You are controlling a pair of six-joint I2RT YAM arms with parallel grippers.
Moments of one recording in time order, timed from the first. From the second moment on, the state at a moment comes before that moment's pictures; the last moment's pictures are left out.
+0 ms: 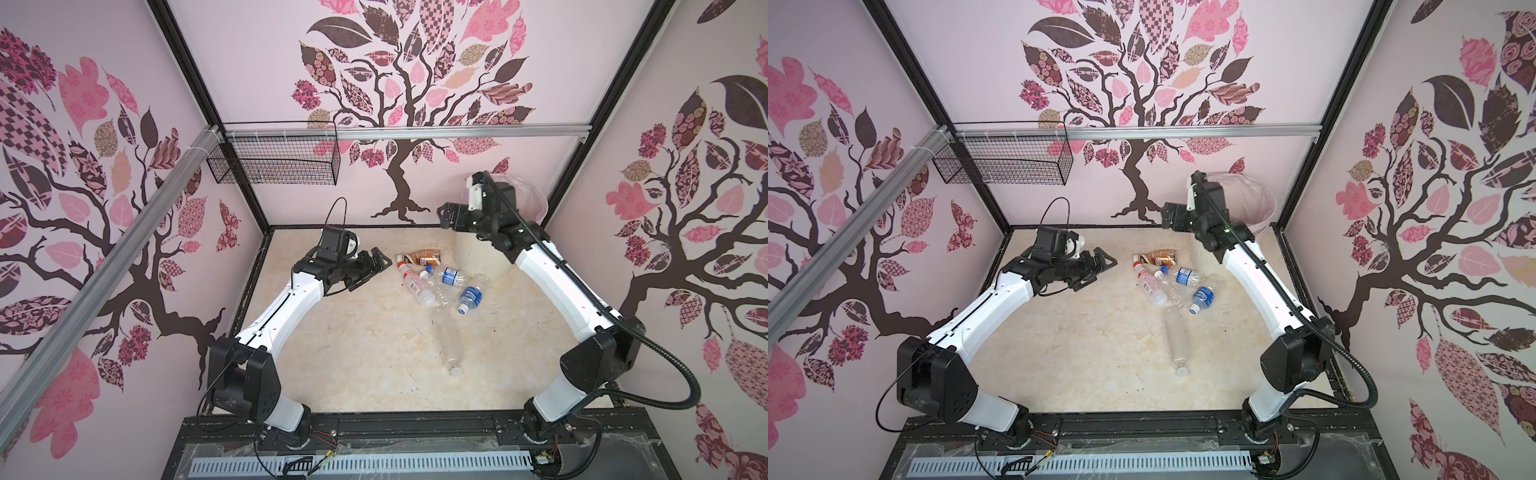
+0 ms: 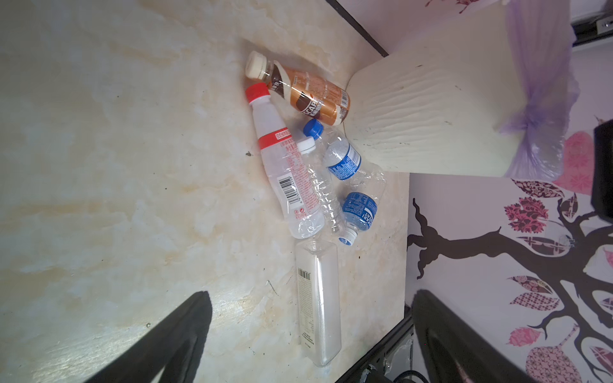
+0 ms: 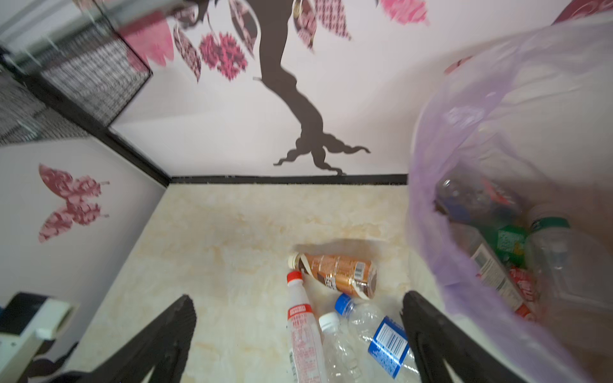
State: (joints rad) left arm -0.31 1.51 1.27 -0.55 0.45 -0.77; right arm 0.40 1.65 1.67 -0.49 0.00 0.32
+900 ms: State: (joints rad) left arm -0.17 1.42 1.00 -0.38 0.58 -0.92; right arm 0.63 1.90 1.37 -0.44 0.09 0.19
